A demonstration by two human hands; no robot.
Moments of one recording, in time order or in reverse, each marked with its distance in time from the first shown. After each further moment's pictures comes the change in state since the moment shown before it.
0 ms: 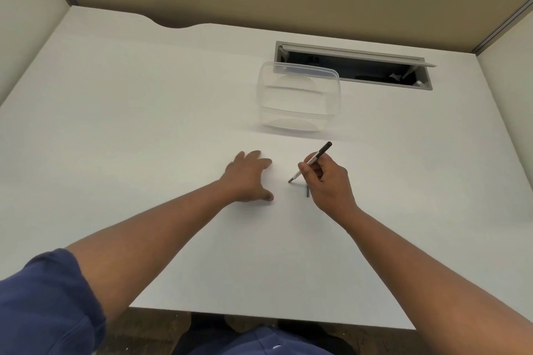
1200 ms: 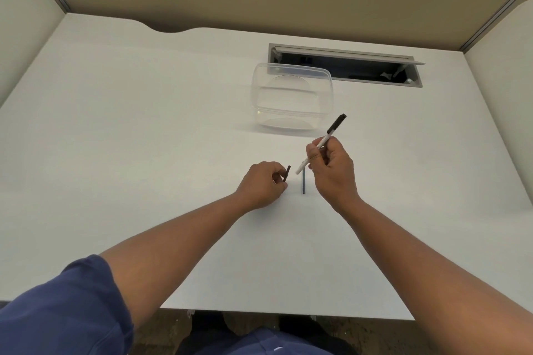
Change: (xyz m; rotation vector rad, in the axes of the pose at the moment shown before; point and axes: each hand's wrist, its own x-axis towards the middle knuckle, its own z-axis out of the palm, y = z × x) left_hand -0.005 0.033 0.031 -0.500 0.224 0.107; right_hand 0.003 -0.022 -0.014 0.157 0.153 0.054
